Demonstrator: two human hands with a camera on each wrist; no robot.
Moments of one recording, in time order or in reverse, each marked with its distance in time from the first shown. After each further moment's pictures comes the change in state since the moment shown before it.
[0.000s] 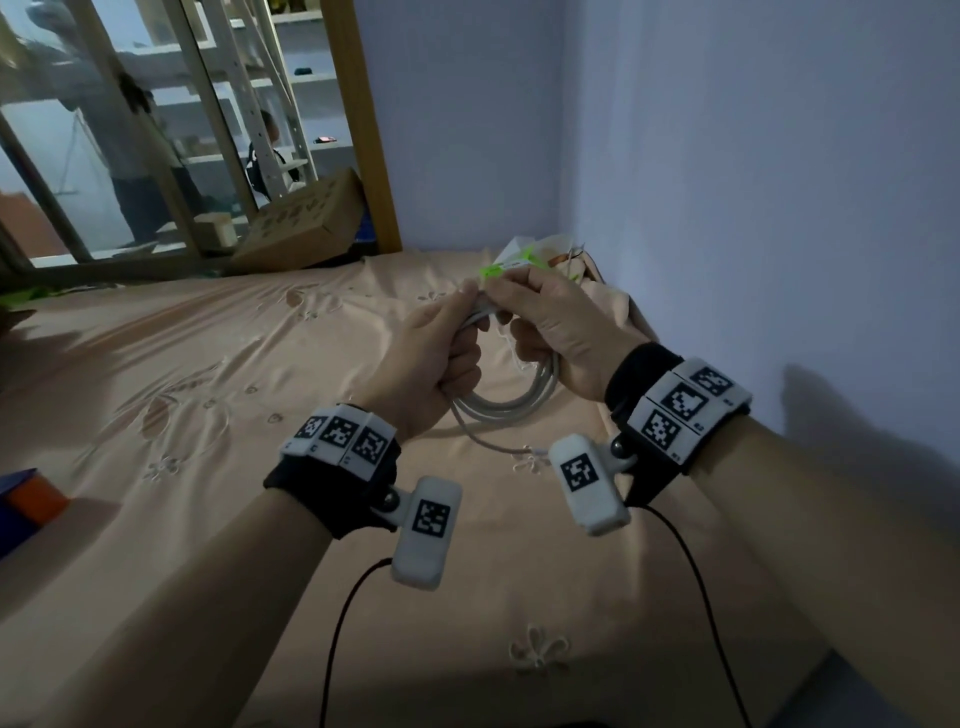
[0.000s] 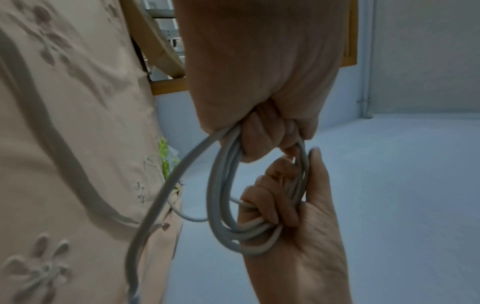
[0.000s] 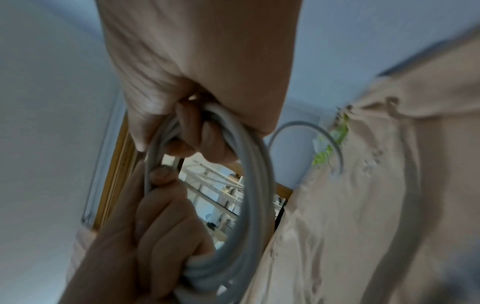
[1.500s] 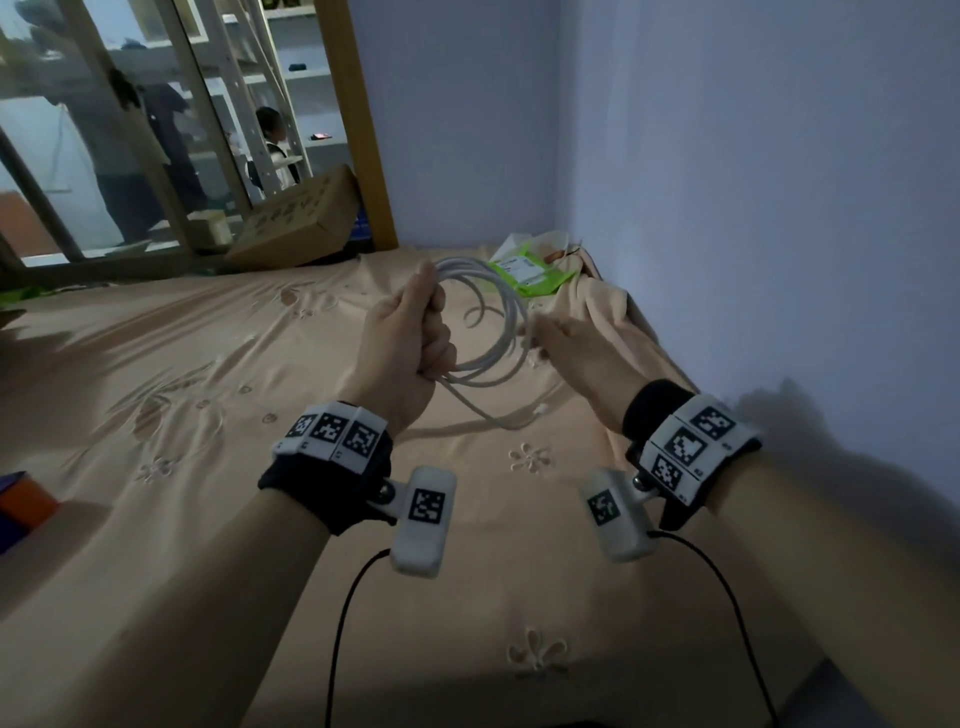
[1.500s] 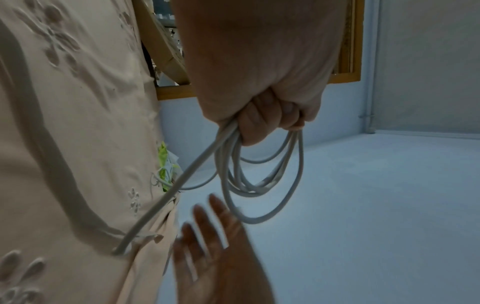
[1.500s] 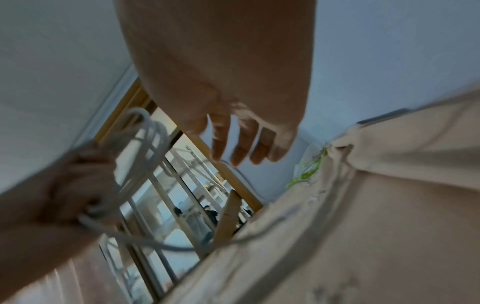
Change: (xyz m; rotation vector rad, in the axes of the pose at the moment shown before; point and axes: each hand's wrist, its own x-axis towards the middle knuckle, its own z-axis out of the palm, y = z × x) left_hand 0.009 0.001 -0.010 -0.125 0.167 0.099; right_hand -0.008 0.036 -0.028 -0.498 0.181 0.098
